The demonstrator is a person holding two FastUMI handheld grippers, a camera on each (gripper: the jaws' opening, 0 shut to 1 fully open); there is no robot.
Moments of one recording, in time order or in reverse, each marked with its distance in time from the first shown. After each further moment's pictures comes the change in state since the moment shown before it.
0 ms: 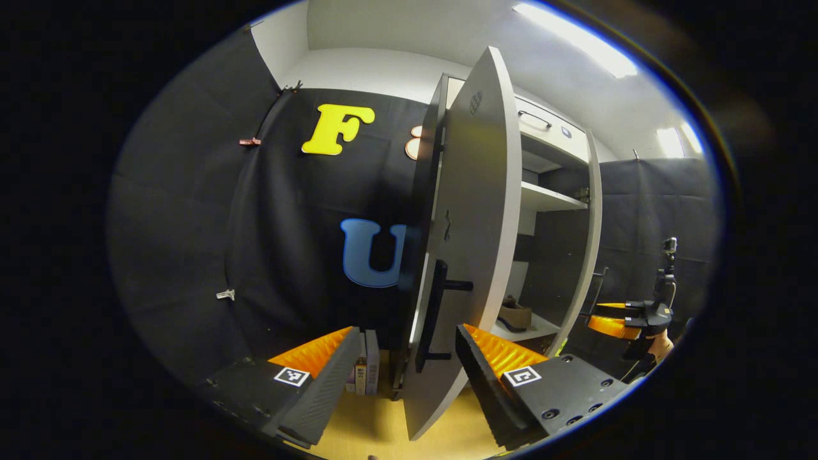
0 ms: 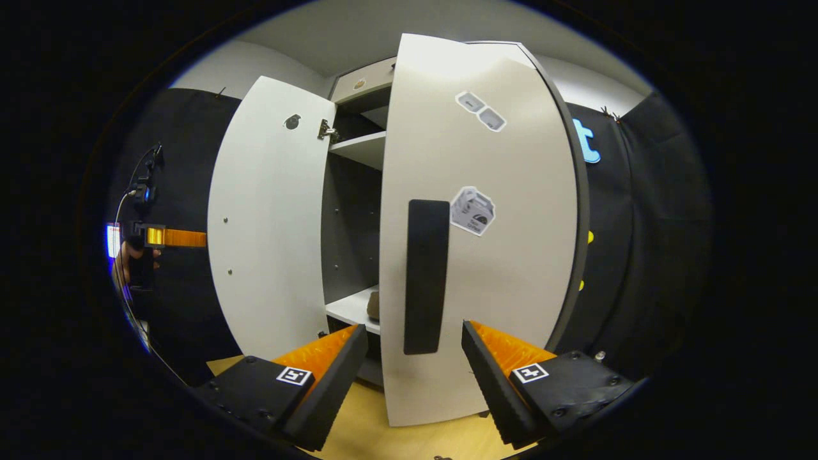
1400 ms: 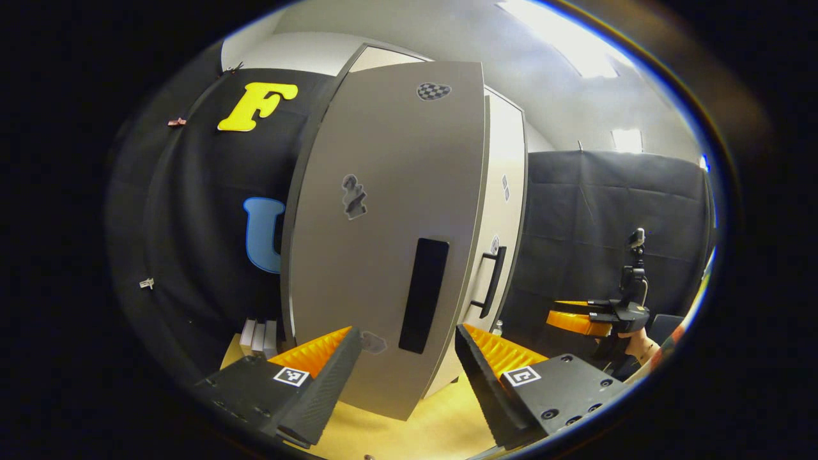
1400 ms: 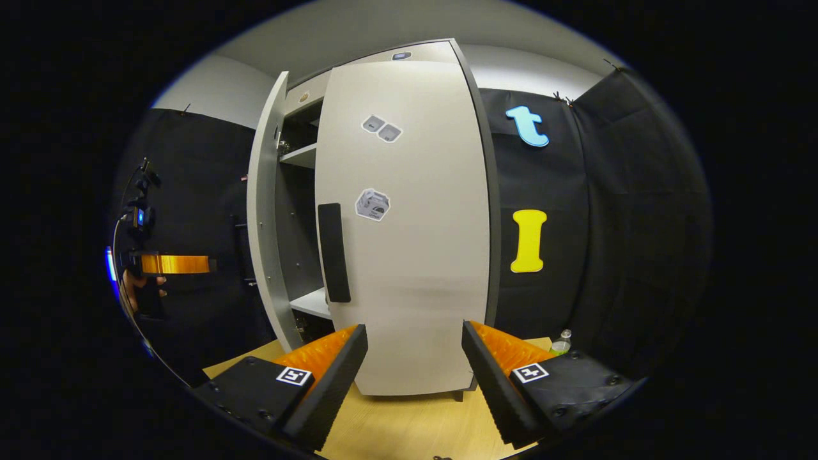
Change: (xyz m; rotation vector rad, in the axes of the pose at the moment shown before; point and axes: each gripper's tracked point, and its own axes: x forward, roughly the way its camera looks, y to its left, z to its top) left arm 0.043 -0.154 -0.038 0.005 0.051 -0.298; right arm -0.046 -0.070 -0.010 0.080 0.013 -0.109
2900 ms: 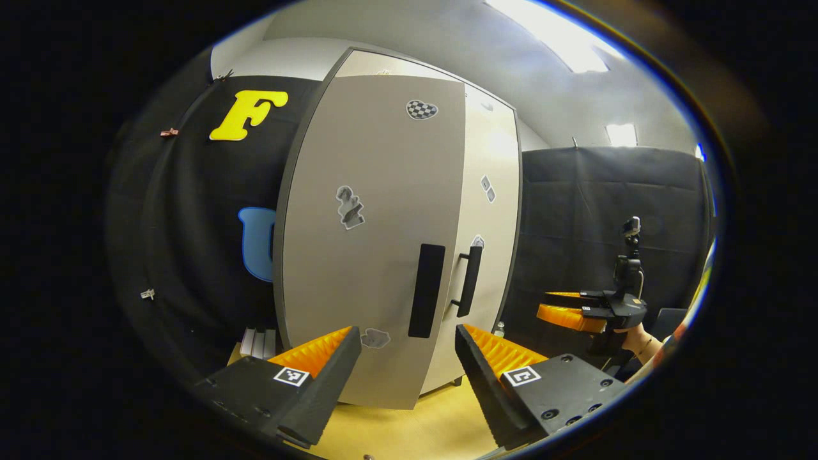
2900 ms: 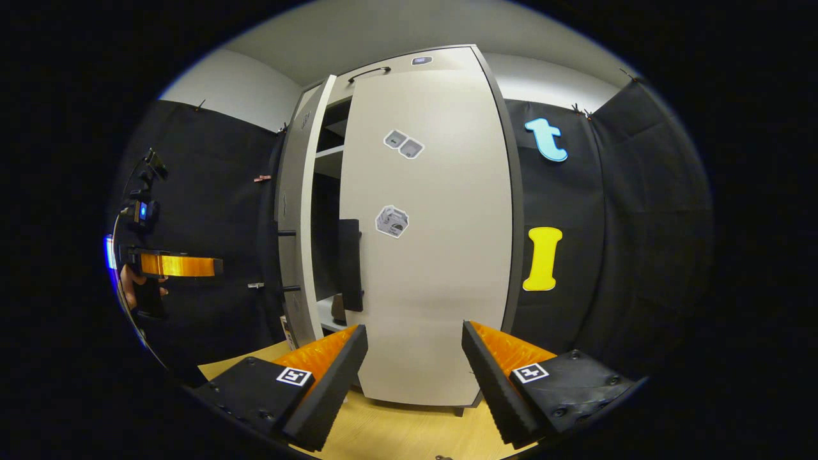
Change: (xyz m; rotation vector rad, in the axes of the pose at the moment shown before) left arm 0.015 -0.007 0.013 0.041 -0.028 -0.001; right arm 0.025 0.015 0.018 -0.042 -0.062 0.074
